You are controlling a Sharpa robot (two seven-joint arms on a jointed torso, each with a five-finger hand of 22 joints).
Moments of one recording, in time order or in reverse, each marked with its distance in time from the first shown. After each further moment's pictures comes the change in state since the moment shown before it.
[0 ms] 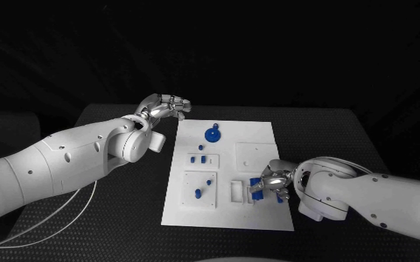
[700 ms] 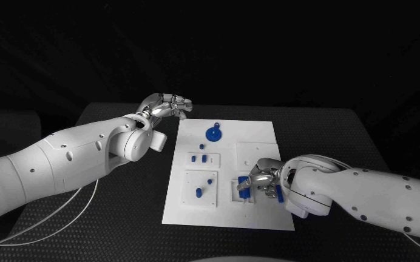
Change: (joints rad) left arm 0.000 0.002 0.000 0.001 0.000 0.001 -0.001; left_hand -0.004 0.004 -0.003 0.003 0.000 0.000 0.000 0.000 0.000 0.000 0.000 0.000 0.000 0.000 0.000 0.000 0.001 0.000 0.000 0.000 0.000 0.001; right arm 0.004 0.094 -0.002 -0.047 0.060 -0.004 -0.003; right_hand -0.038 -0.014 0.003 -0.003 0.000 0.009 -0.009 -0.001 -0.003 0.007 -0.007 -0.008 0.003 0.001 -0.008 -0.004 0.002 0.002 0.000 0.000 0.000 0.000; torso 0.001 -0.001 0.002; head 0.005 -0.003
